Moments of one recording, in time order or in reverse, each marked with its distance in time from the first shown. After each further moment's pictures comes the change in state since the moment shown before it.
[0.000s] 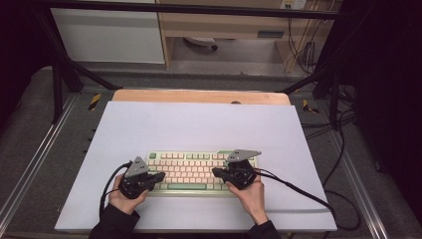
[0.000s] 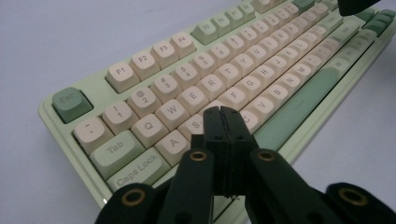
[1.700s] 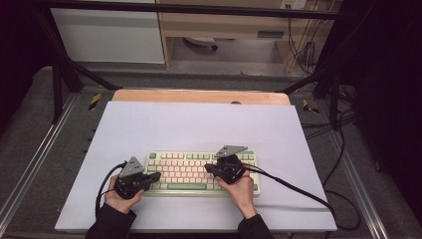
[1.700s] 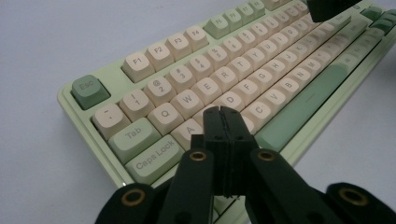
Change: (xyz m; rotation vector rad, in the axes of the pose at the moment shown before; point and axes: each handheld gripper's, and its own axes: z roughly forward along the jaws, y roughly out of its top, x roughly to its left) left arm 0.008 -0.006 -0.005 -0.006 0.005 -0.015; right arm 0.002 0.013 0.028 0.031 -0.037 -0.010
